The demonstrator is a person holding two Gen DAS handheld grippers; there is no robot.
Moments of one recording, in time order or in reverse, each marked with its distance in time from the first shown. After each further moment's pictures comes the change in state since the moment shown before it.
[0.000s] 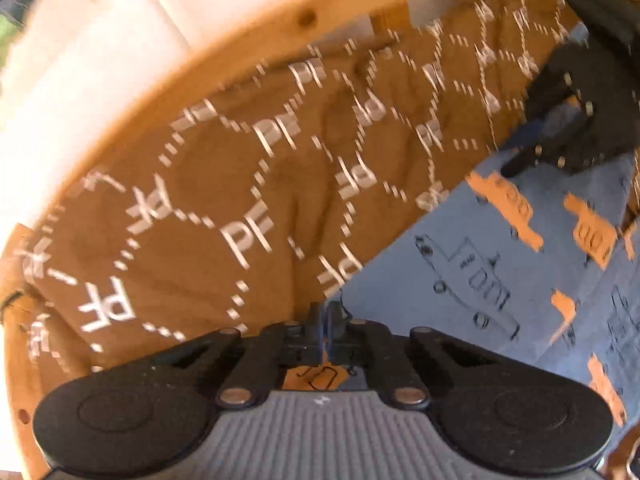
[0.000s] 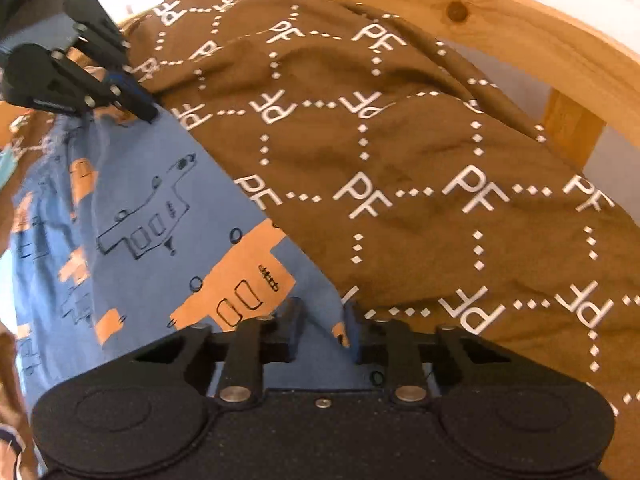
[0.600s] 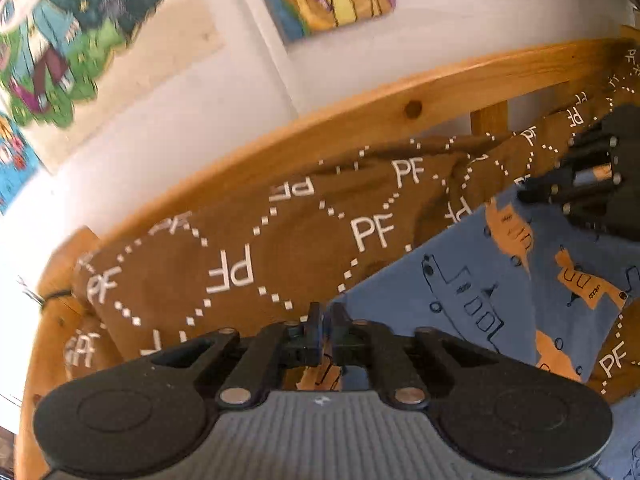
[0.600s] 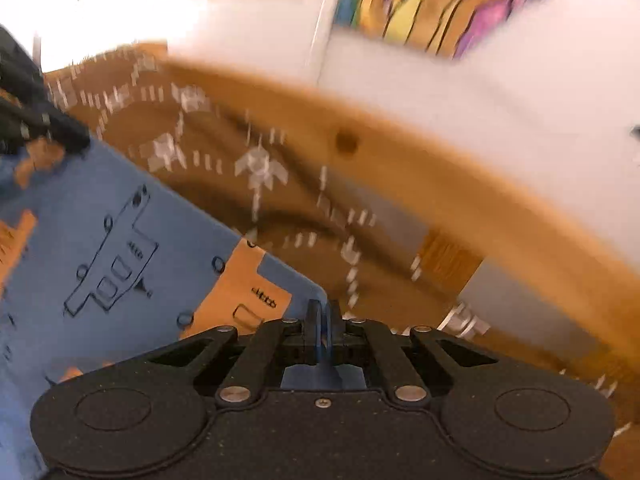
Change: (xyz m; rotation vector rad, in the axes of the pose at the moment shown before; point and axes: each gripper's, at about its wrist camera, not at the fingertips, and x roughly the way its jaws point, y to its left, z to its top) left arm 0.002 0.027 0.020 -0.216 -0.174 0.166; right arm 0.001 0.002 0.053 0.016 -0.204 -0.392
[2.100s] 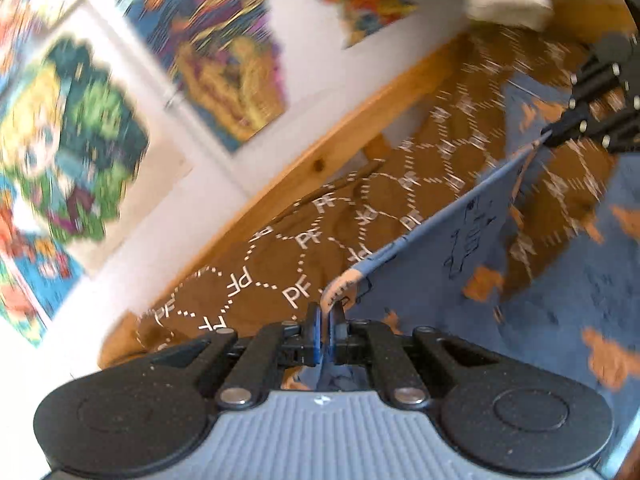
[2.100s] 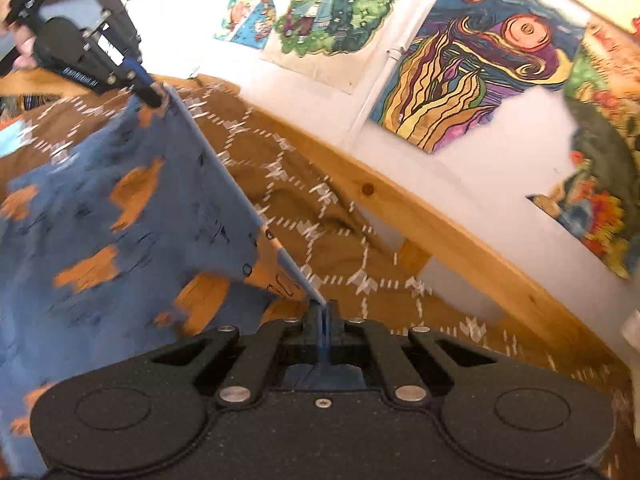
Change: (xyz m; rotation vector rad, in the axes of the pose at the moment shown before) left arm -0.142 -0.050 -0.101 0.405 -0.291 0.017; right arm -0.194 0.096 -0.109 -0.162 -0.196 -0.148
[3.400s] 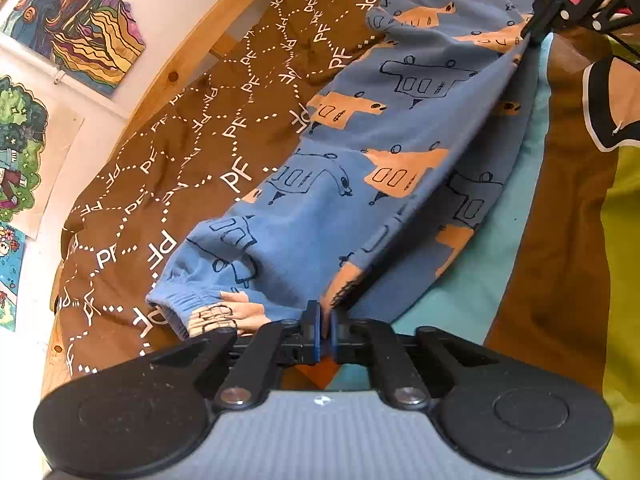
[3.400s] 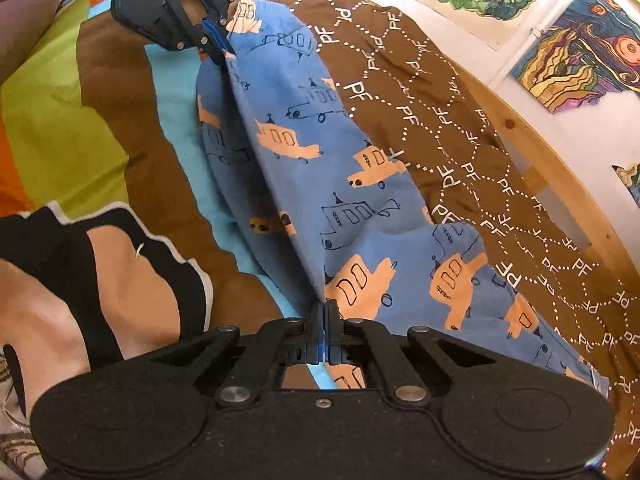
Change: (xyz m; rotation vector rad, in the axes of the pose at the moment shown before) left arm -0.030 -0.137 -0.123 0.248 0.207 -0.093; right arm -0.079 0.161 -0.099 -0.218 0.183 0.153
